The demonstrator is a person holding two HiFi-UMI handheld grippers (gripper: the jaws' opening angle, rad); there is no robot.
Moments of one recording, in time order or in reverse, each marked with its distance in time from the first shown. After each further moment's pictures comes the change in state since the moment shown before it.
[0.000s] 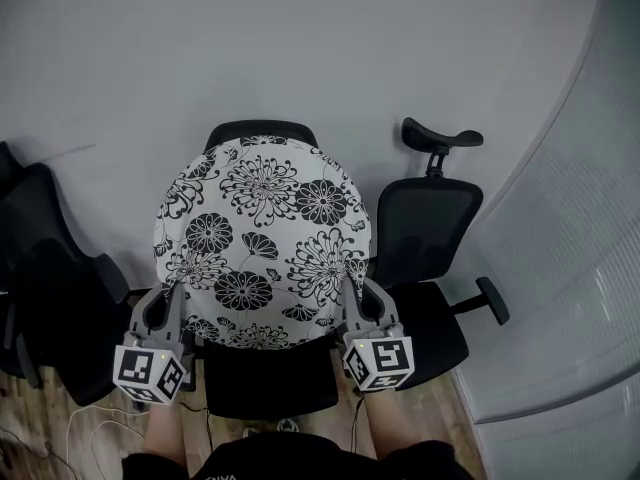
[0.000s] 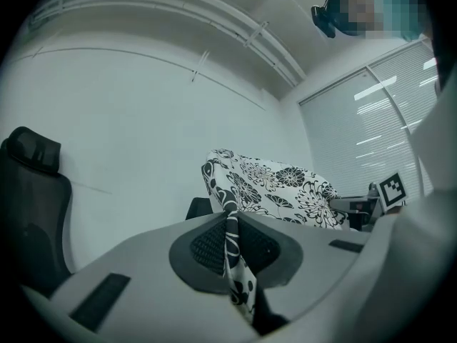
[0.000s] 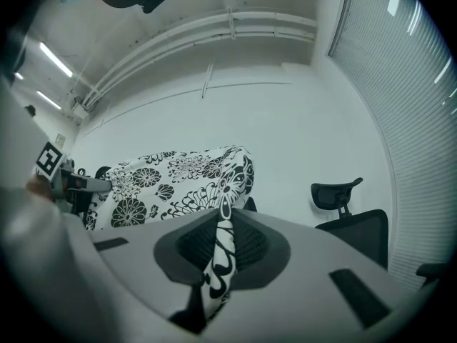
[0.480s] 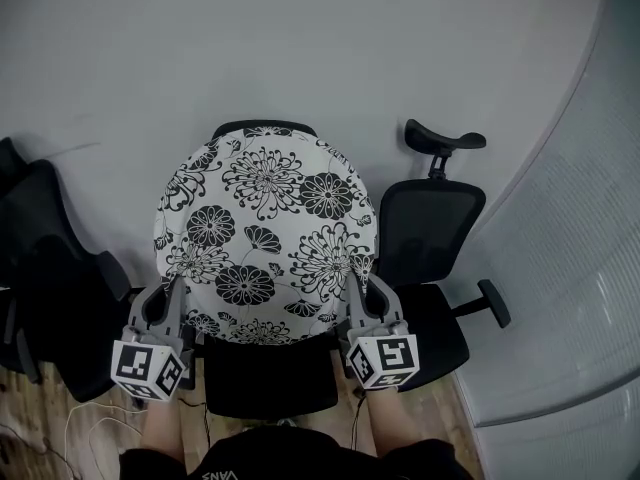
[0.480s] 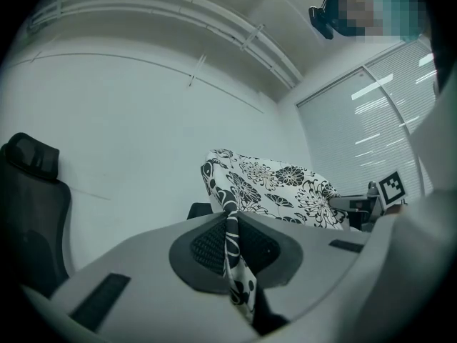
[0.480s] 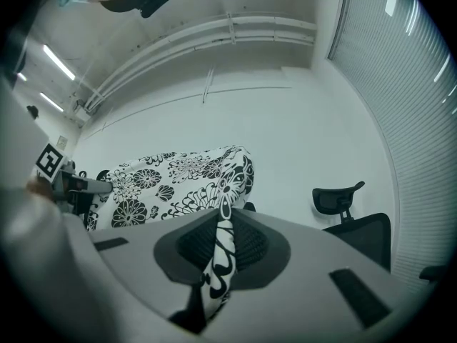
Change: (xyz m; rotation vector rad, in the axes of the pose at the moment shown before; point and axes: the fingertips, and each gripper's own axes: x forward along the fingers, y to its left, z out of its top) left arm 0.000 -0.001 -0.002 0.020 -0.030 -0.002; right arm 0.000 -0.001 -0.001 -0.005 -0.036 0.010
